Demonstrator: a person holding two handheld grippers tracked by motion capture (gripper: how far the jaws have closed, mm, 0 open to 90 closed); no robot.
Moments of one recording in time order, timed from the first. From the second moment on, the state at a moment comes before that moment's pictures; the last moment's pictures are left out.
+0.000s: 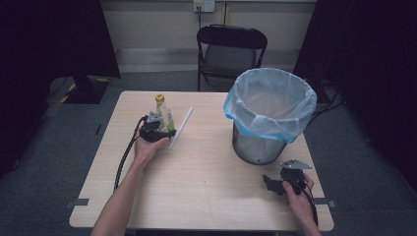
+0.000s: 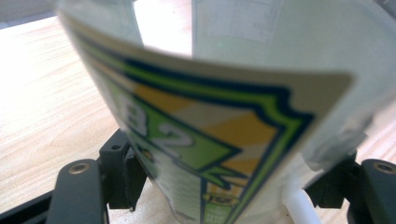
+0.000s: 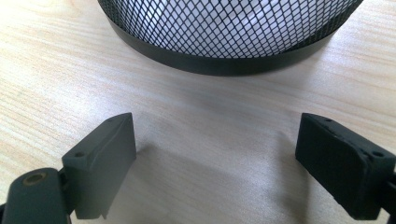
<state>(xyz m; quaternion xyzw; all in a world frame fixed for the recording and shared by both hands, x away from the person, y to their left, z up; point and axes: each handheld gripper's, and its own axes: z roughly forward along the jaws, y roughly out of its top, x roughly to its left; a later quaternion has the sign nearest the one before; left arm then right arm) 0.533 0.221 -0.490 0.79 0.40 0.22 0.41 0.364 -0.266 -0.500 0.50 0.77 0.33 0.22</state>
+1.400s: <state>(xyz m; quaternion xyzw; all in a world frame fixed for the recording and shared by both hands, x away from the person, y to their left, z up) 0.492 0.216 -0.428 0.76 0.36 0.18 0.50 0.364 -0.266 -0.500 0.50 0.77 0.33 0.22</state>
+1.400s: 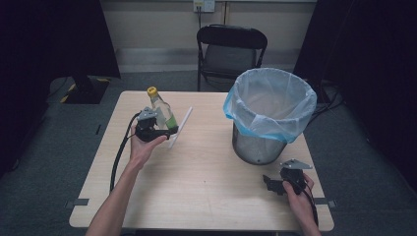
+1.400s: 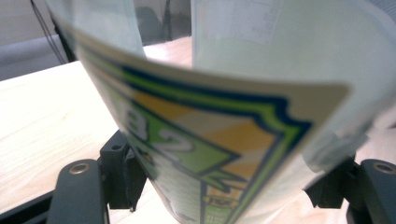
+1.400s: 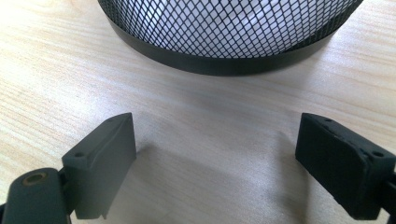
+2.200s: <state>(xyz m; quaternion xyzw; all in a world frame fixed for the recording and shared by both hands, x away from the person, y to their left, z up) 0.468 0.180 -0.375 0.76 0.29 0.16 0.56 0.364 -0.265 -0.500 0.51 0.76 0.33 0.23</state>
